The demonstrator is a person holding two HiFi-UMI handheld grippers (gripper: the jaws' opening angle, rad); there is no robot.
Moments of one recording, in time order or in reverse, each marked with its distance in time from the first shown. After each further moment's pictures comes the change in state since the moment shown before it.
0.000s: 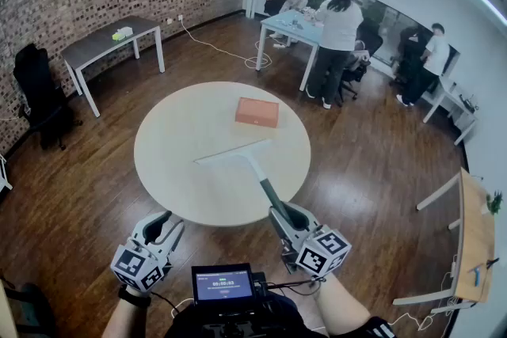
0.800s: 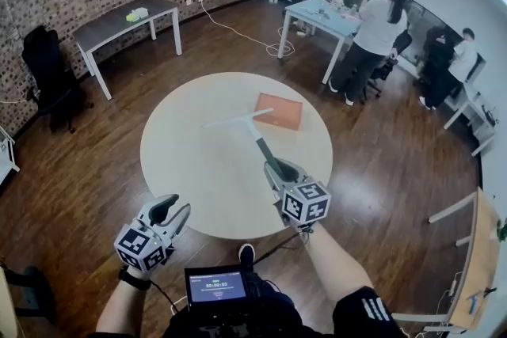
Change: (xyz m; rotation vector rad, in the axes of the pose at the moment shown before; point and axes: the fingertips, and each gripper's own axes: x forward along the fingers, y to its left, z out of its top) left arm 0.102 0.075 -0.022 -0.049 0.092 0.026; right arm 0.199 -0.141 -0.019 -0.126 0.165 -0.019
